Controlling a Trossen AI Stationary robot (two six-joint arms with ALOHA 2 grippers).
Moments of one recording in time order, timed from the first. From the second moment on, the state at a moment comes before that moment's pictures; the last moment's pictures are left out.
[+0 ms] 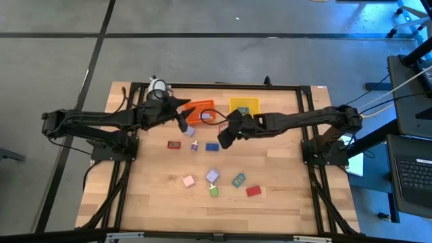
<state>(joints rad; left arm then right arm) 0.18 0.97 0.61 0.17 -0.42 -0.10 0.05 1.63 1.27 -0.50 0.31 0.81</state>
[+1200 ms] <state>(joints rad) -0.07 0.62 0.61 -0.25 -0.38 -0.18 -0.04 1.57 1.27 -0.45 0.41 0.55</state>
